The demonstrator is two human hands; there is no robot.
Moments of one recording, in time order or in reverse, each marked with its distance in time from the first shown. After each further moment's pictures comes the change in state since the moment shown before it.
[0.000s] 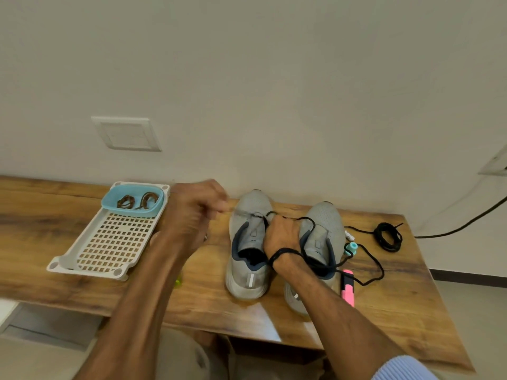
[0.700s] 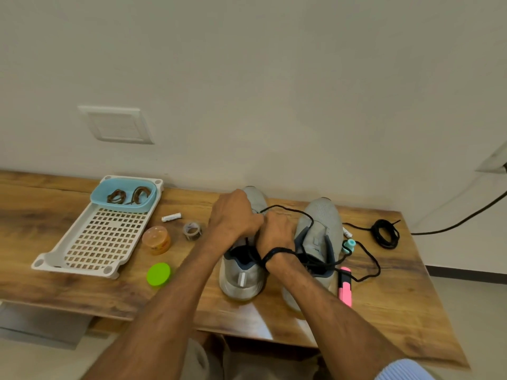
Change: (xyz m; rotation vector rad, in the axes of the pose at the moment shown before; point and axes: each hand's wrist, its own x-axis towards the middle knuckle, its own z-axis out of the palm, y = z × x) left_hand 0.040 -0.073 0.040 1.326 -0.138 -0.257; right_hand -0.001 -0.005 0.002 0.039 -0.042 -0.024
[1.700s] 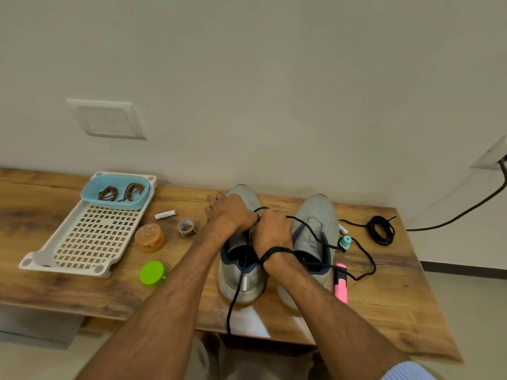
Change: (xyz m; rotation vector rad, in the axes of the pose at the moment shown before) left_hand 0.029 -0.010 0.025 0.149 -0.175 -0.195; right_hand -0.004 0.002 -0.004 -0.004 -0.006 0.010
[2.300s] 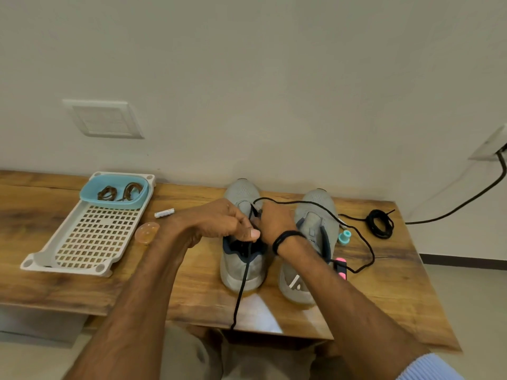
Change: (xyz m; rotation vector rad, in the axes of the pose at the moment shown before) left_hand -0.054 -0.032 -0.045 -0.494 -0.468 0.260; right_hand 0.010 0.007 -0.017 0.043 -0.143 -0.073
